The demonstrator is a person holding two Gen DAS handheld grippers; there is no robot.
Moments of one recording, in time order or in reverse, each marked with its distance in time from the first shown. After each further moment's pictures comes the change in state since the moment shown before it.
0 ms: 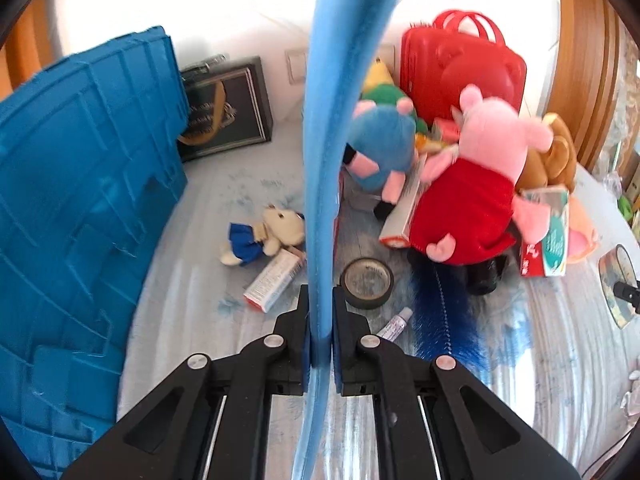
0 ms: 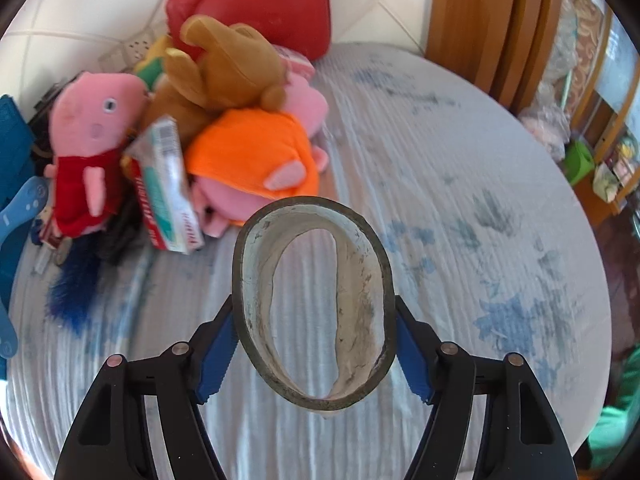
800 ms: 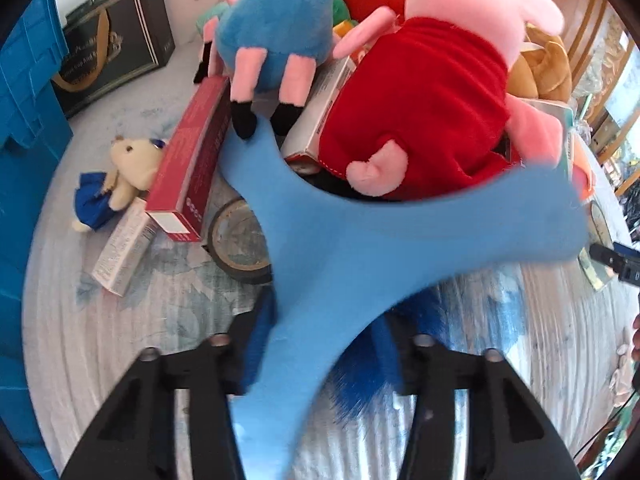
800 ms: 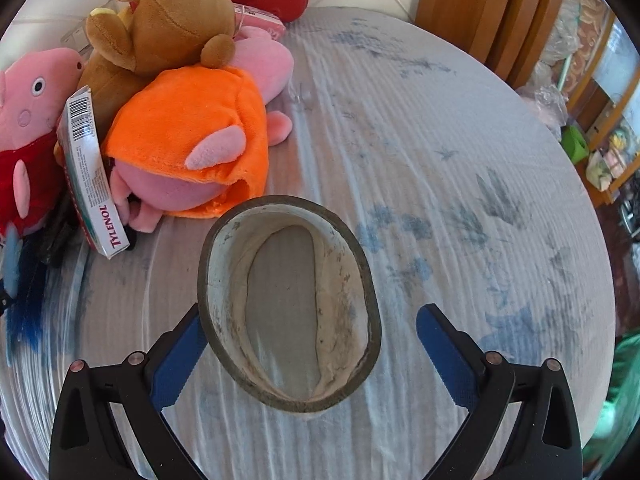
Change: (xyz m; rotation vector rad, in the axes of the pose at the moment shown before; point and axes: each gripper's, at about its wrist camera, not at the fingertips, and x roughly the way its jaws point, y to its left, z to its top) left arm 0.093 -0.074 -0.020 0.093 0.267 -0.200; right arm 0.065 -0.021 0.009 0.018 0.114 -0.073
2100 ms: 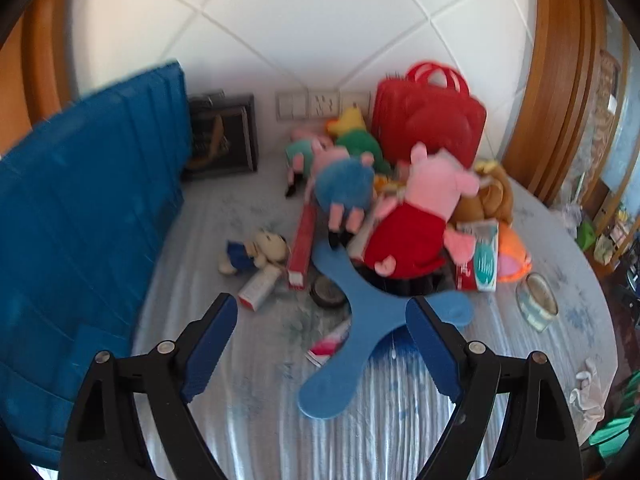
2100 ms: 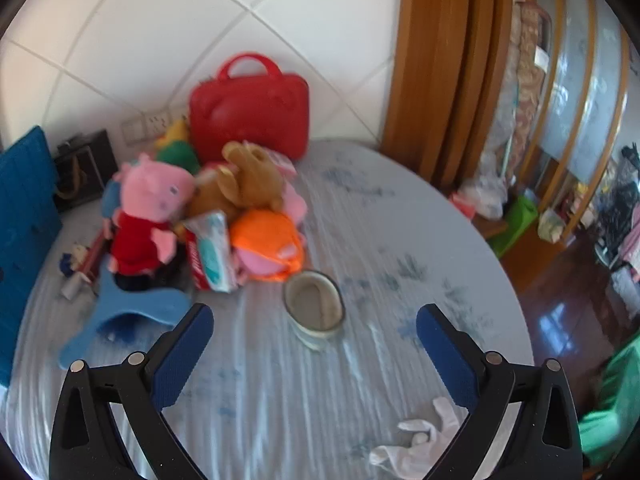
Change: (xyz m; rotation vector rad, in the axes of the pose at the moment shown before) left arm -0.179 0.044 -0.031 -0.117 -0.329 0.069; right arm -0.199 0.020 -0.059 0.010 -0.369 -0.072
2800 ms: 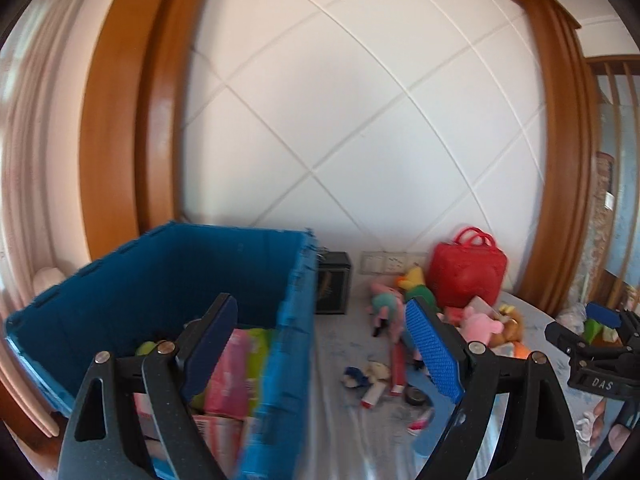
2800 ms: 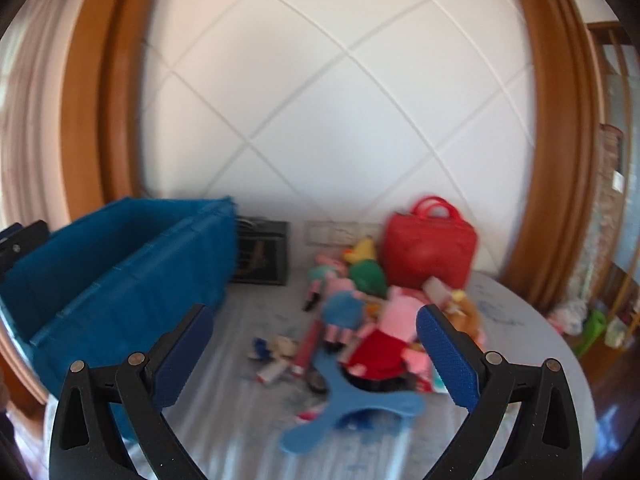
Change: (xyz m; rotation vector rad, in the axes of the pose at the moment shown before) left arm -0.226 0.168 0.024 -0.064 -0.501 0.073; right arm -0.193 0.280 0.019 -0.171 -0.394 0.271
